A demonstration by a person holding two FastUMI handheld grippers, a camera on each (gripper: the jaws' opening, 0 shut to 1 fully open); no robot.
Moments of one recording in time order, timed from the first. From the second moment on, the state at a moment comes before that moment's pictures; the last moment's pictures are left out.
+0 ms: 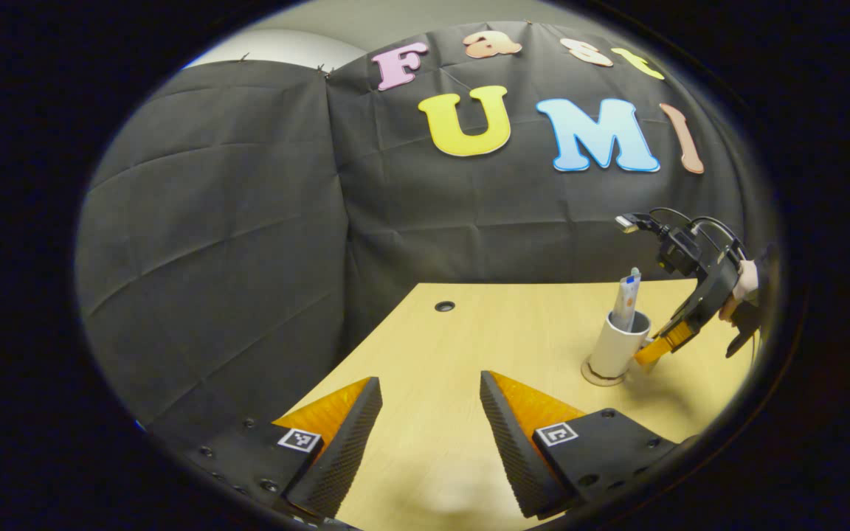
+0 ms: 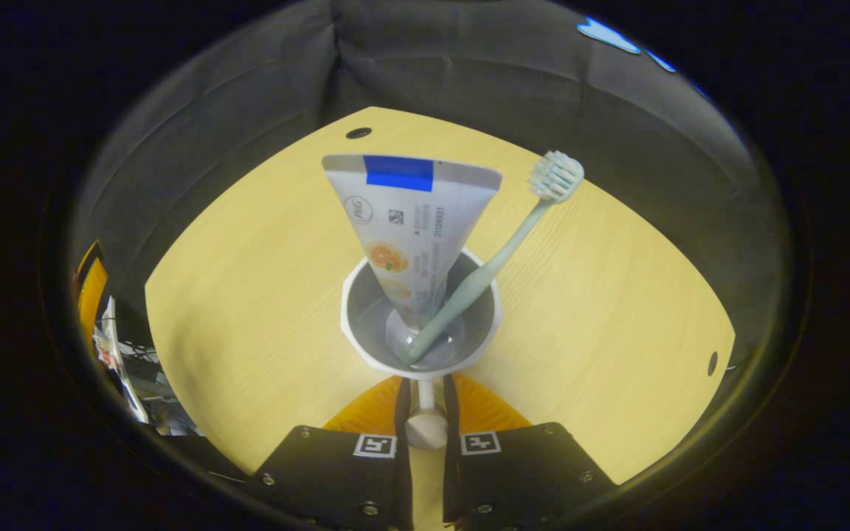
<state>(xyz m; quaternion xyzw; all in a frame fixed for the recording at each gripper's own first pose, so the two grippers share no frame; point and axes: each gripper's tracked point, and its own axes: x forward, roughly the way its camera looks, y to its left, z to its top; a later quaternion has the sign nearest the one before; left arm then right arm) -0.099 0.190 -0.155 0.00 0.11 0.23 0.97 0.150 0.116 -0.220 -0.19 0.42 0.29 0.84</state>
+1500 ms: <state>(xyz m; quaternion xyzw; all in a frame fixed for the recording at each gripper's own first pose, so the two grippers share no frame) -0.050 0.141 -0.130 0.02 0.09 0.16 0.98 0.141 0.108 -0.183 -0.18 0.38 0.29 0.86</state>
